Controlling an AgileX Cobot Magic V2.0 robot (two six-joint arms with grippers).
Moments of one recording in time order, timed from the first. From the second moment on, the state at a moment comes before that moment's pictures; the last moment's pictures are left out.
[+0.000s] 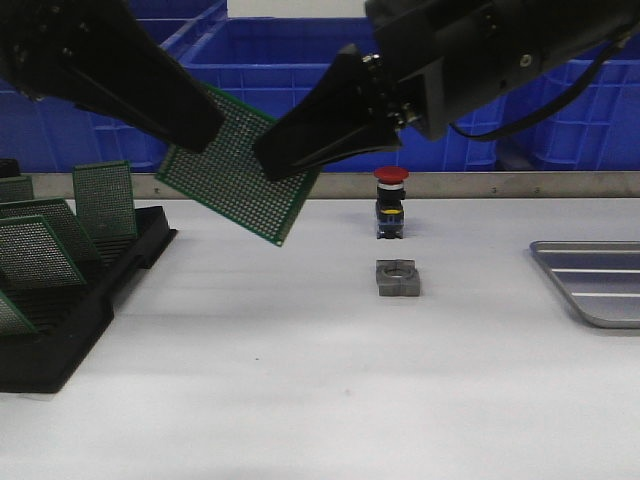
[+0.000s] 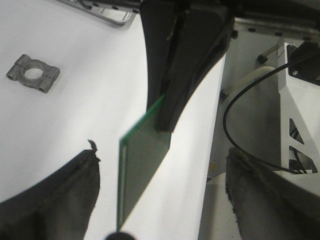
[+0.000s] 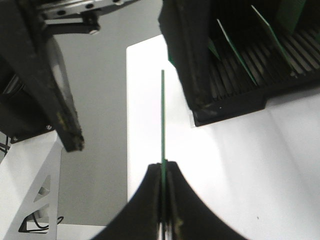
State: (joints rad) left arm -0.26 1.53 -1.07 -1.00 1.13 1.38; right arm 0.32 1.69 -1.03 1.32 1.02 -1.63
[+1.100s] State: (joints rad) left arm -0.26 1.53 -1.07 -1.00 1.13 1.38; right arm -0.20 1.77 -0.99 1.03 0.55 -1.02
